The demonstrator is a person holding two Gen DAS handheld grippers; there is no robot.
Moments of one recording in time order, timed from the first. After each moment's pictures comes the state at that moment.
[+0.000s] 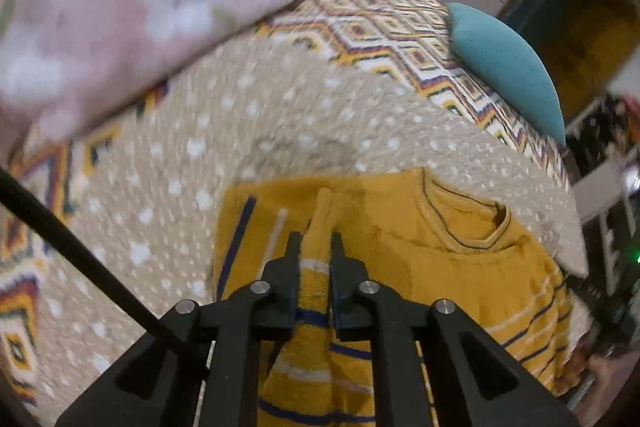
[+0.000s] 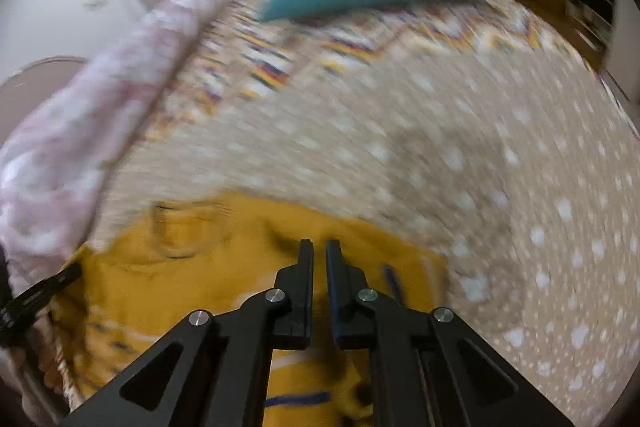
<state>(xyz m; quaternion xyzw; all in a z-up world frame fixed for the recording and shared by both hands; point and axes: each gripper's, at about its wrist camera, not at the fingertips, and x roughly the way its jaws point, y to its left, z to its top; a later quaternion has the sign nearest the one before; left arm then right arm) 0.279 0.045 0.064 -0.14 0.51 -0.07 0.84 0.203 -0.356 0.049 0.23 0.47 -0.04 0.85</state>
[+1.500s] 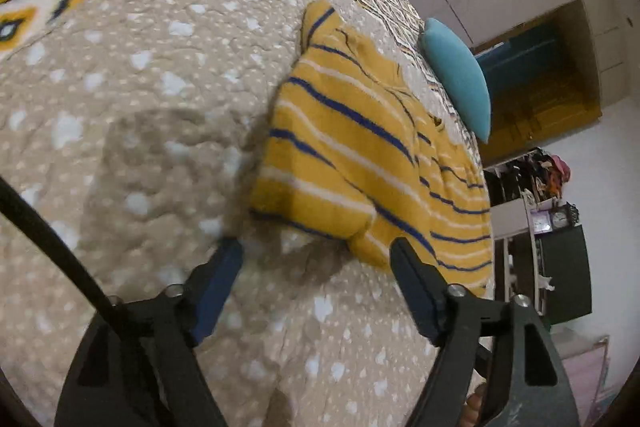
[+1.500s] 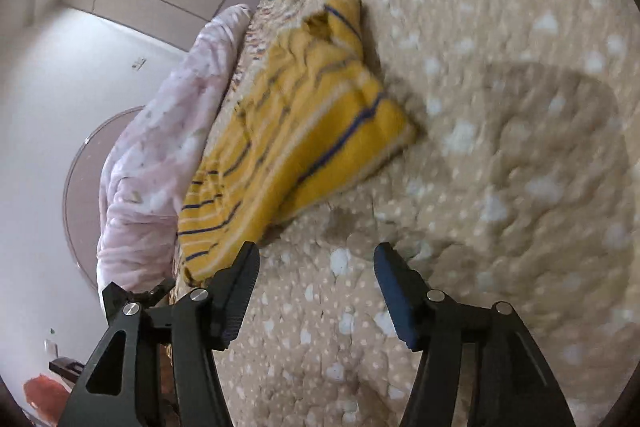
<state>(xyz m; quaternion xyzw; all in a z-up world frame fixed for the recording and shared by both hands) 0.077 0.110 0.010 -0.33 0.50 -0.15 0.79 -0.045 -0.322 0.010 0.43 0.40 0.07 0.81</state>
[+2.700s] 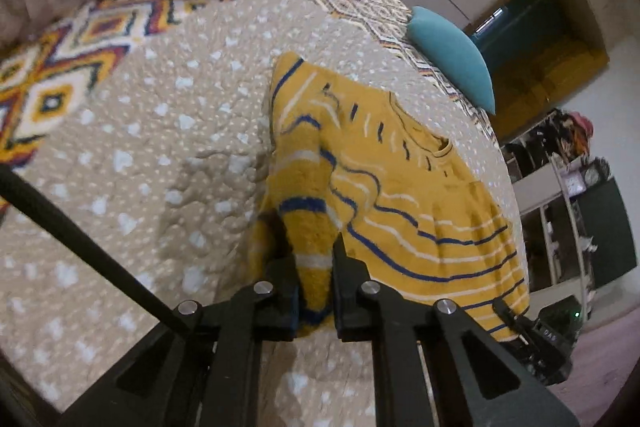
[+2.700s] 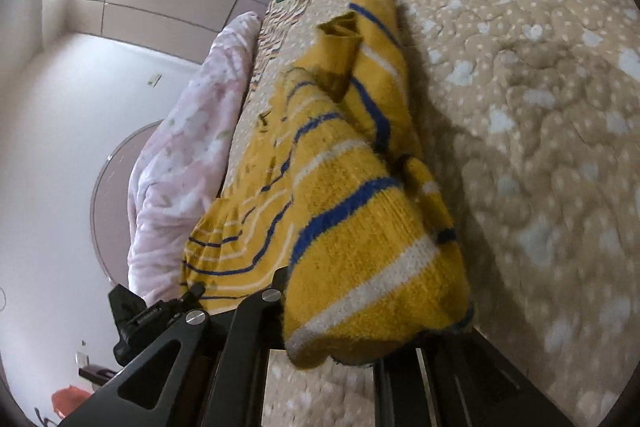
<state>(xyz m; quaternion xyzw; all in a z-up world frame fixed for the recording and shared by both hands) 0.031 0.102 0.075 -0.21 0.49 -0.13 0.83 -0.087 -0.304 0.019 0.47 0.39 0.10 0.79</state>
